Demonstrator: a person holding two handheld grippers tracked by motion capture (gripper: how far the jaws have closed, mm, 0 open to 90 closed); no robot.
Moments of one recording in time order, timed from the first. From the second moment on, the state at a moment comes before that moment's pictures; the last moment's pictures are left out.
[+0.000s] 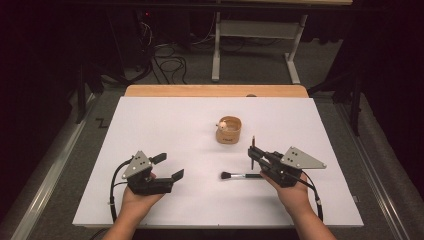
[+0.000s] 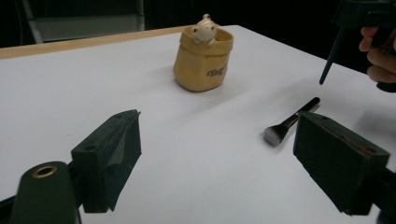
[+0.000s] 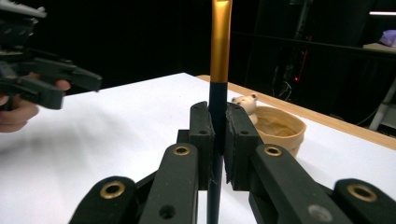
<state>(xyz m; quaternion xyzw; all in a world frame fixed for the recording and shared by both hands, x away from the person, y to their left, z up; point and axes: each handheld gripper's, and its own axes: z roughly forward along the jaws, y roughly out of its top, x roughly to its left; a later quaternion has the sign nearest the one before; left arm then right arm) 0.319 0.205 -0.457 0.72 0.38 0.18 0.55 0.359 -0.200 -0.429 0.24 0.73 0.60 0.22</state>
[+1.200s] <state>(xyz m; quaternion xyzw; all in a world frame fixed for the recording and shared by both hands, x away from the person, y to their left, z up) 0.305 0.225 -0.476 0.72 0.38 0.21 0.54 0.420 -0.186 -0.423 0.30 0.70 0.60 0.23</state>
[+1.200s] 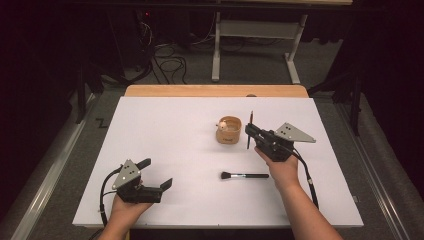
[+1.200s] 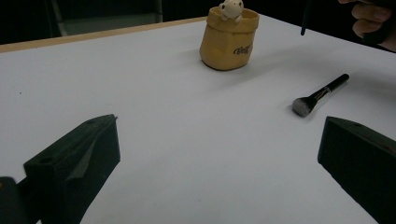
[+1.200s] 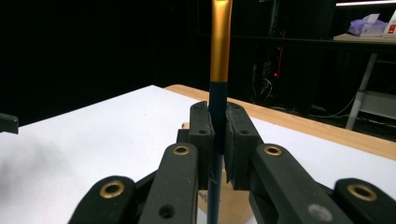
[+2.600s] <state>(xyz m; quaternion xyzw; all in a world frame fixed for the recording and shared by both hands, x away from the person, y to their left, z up) 0.304 0.229 -0.477 0.72 0.38 0.20 0.55 0.473 -0.155 -0.401 0.33 0.68 0.61 0.24</state>
